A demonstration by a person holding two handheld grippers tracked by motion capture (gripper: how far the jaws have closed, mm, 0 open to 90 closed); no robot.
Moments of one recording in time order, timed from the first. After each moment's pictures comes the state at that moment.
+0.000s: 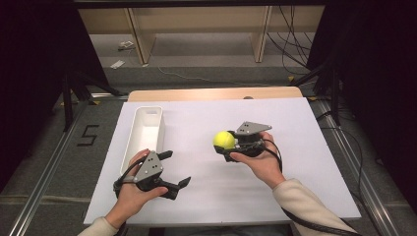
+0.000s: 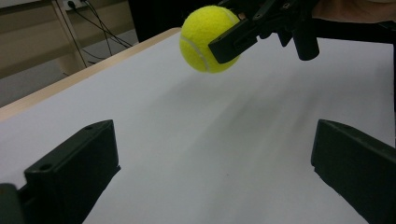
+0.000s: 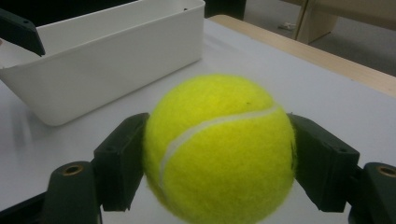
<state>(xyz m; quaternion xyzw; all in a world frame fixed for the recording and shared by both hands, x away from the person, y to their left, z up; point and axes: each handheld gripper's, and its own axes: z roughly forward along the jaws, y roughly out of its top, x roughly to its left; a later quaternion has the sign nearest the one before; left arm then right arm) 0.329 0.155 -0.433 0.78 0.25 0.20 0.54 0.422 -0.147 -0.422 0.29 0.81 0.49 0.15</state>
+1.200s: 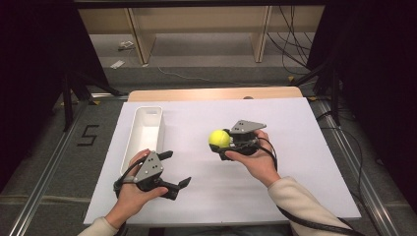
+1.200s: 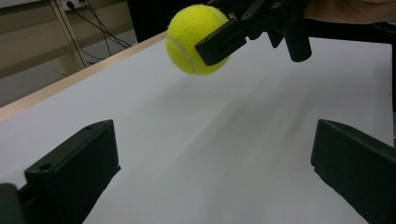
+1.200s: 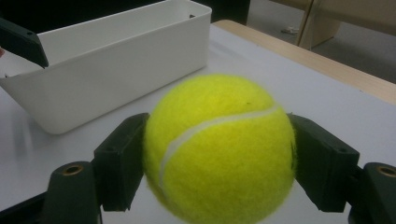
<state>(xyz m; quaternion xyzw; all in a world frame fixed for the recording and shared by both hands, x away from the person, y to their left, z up) 0.329 0.155 -0.433 0.78 0.25 0.20 0.54 0.426 -0.134 -0.419 0.28 0.81 0.49 0.15</state>
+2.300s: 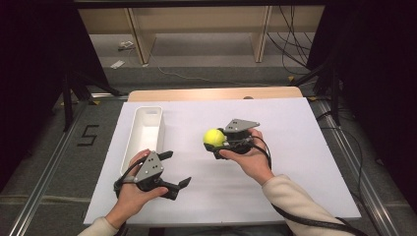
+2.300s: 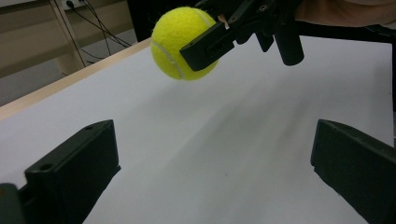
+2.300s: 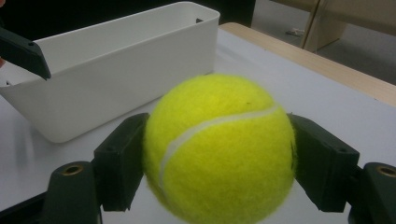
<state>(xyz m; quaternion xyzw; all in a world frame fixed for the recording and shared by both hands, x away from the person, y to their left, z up) 0.329 0.155 -0.433 0.78 0.25 0.20 0.54 0.431 -0.119 -0.419 0.27 0.81 0.50 0.15</state>
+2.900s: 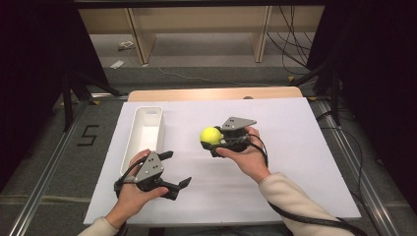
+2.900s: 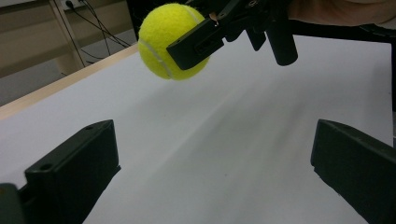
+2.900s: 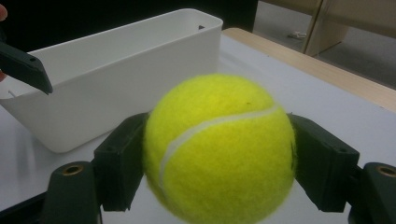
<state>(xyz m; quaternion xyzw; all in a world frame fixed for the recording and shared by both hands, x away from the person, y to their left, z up) 0.329 0.154 -0.433 0.78 0.25 0.20 0.54 0.435 -0.110 -0.416 0.27 0.81 0.50 0.14</state>
